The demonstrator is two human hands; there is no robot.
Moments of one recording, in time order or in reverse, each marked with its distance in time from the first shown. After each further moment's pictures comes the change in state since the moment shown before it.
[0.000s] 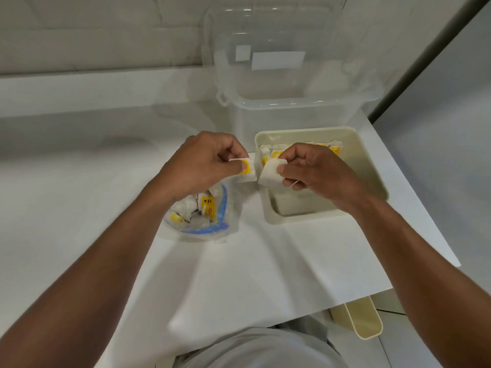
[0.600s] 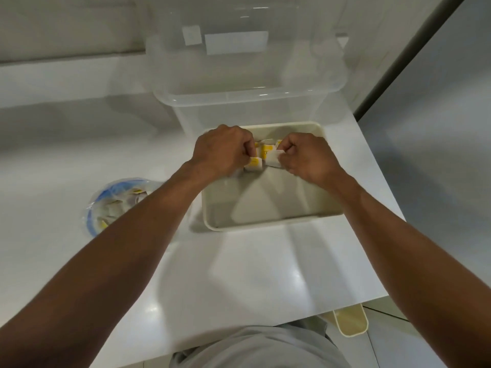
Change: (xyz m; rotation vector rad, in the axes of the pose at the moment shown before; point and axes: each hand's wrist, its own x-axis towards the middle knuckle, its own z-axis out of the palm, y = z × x) left_hand 0.129 0.029 0.132 0.591 -0.010 -0.022; right_hand 0.079 0.096 -0.101 -0.473 0.144 -0.012
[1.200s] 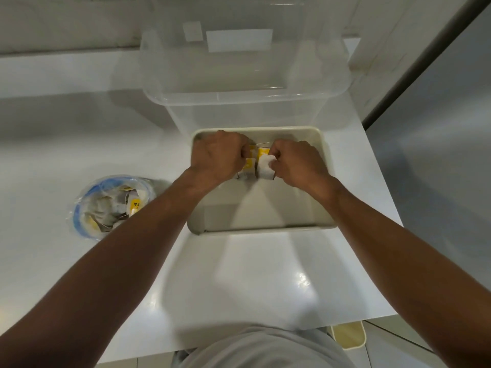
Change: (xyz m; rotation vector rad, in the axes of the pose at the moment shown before) left_hand 0.013 0.003 0.028 0.207 0.145 -0.079; right_hand 0.028 0.016 0.018 -0.336 -0.047 -0.132
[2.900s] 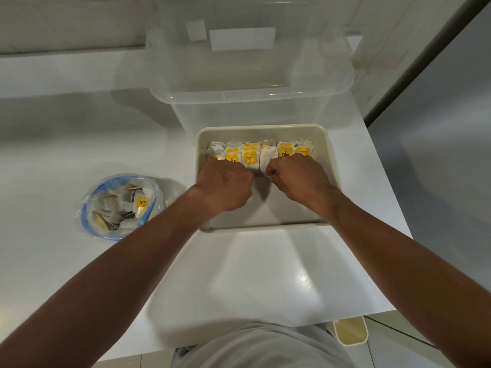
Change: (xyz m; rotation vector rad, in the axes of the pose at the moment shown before) left_hand -0.049 0.009 -0.002 0.431 -0.231 0.281; right_hand -0.029 -0.012 0.007 -0.216 -0.030 -0.126
